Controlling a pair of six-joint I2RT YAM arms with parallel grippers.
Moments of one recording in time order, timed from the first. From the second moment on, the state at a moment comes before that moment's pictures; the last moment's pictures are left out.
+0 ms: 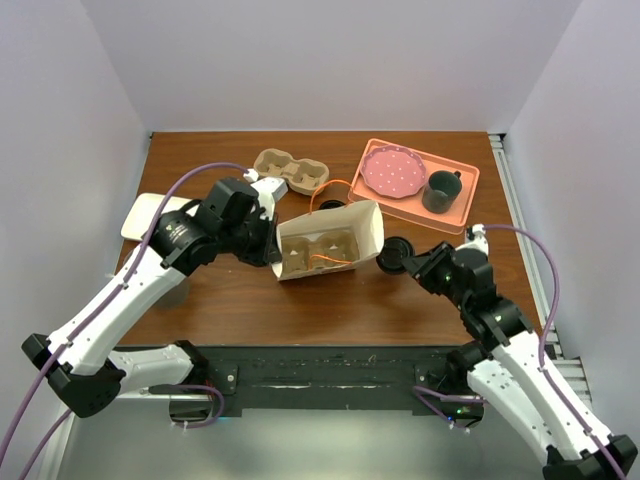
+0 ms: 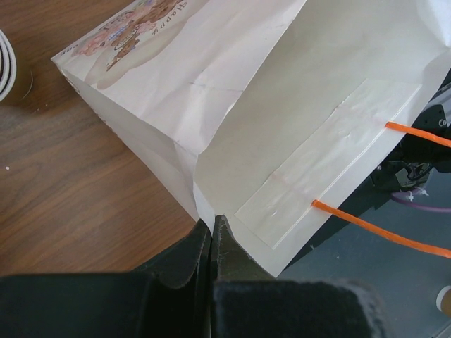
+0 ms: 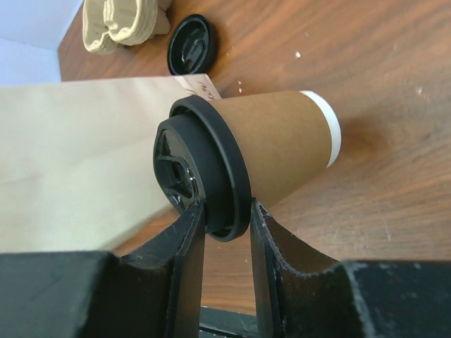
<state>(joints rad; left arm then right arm) -0.70 1.16 1.37 -1.04 0.10 -0.40 0.42 0.60 0.59 -0.50 0.11 0.98</state>
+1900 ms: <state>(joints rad) -0.70 1.13 1.42 -1.02 0.00 -0.44 0.42 1.27 1.15 -1.10 0.20 0.54</state>
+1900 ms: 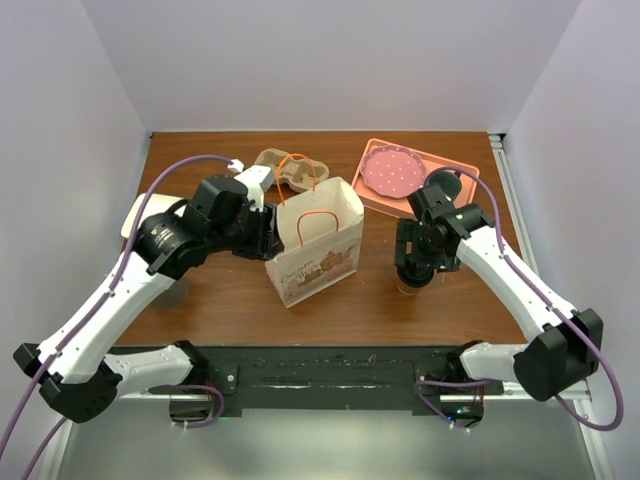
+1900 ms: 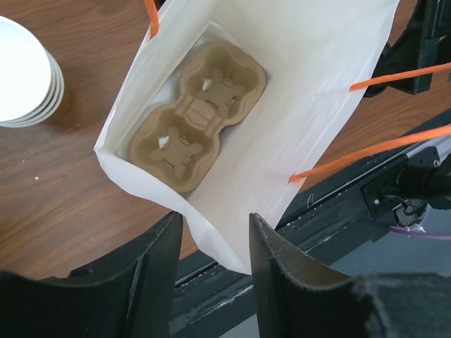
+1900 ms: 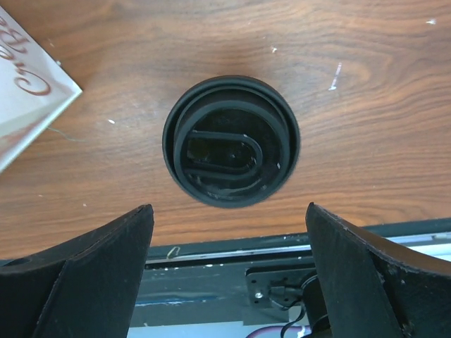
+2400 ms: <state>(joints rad) -0.70 1.08 1.42 -1.07 -0.05 -0.44 0.42 1.39 1.13 -1.02 0.19 0.44</state>
